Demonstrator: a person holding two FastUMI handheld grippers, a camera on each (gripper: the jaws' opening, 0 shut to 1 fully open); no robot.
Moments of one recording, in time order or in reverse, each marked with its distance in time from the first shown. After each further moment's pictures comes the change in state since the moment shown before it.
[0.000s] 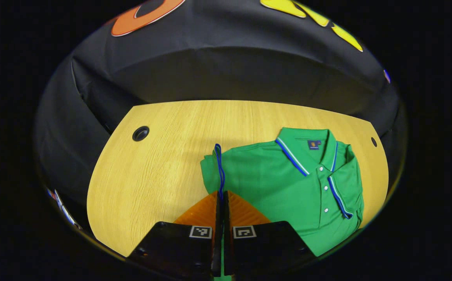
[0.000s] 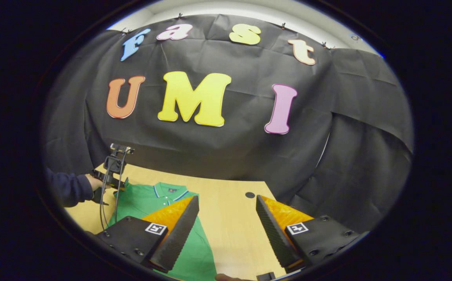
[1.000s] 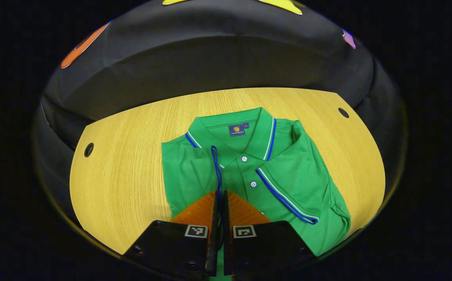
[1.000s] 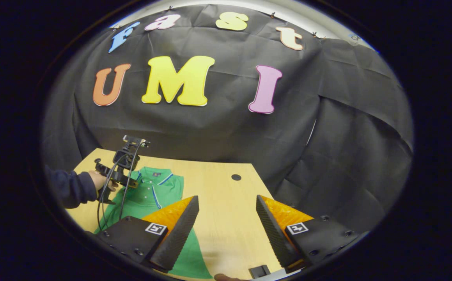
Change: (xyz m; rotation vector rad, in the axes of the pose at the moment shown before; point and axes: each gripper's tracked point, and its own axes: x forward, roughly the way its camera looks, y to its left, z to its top) left arm 0.008 -0.147 -0.019 0.177 0.033 -0.189; right arm -0.001 -0.044 -0.054 0.032 0.114 -0.094
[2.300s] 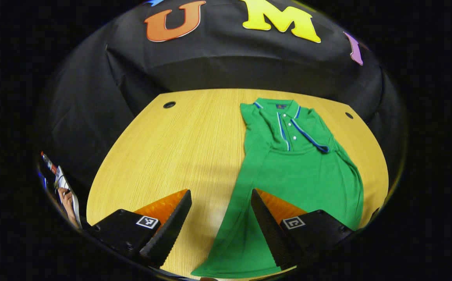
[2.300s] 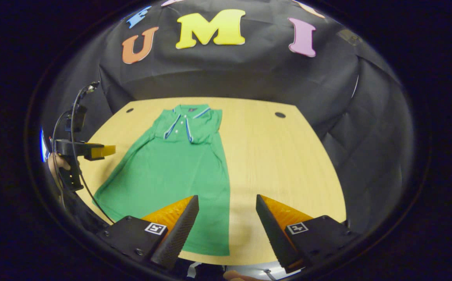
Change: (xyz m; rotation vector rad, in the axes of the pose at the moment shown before) left arm -0.176 0.078 -0.208 -0.209 -0.067 0.244; right arm 0.006 0.056 -0.221 -0.074 0.427 0.305
